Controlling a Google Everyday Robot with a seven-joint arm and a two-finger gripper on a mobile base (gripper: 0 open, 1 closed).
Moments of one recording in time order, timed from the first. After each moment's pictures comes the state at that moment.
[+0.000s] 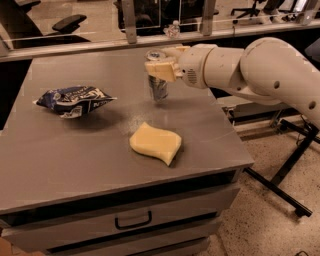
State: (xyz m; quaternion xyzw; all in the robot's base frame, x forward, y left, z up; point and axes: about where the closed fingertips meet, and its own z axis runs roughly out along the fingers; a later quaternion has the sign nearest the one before) arm 0.637 -0.012 0.961 -0.37 0.68 0.21 0.59
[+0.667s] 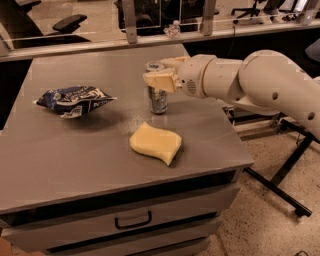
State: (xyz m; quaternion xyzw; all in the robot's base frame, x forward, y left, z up) arm 0.628 -0.011 0.941 -0.37 0.69 0.21 0.58
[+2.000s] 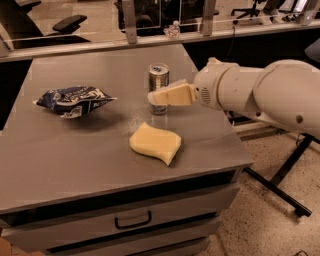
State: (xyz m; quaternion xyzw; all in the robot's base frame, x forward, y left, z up) arm 0.590 -0.059 0.941 -0.30 0.76 0.14 0.57
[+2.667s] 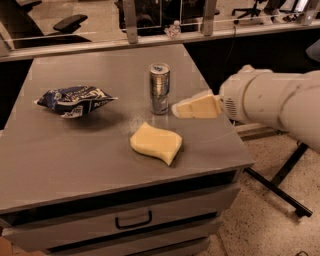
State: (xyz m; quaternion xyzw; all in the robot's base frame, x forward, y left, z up) arm 0.542 -0.122 0.943 -0.26 0.81 0.04 0.53
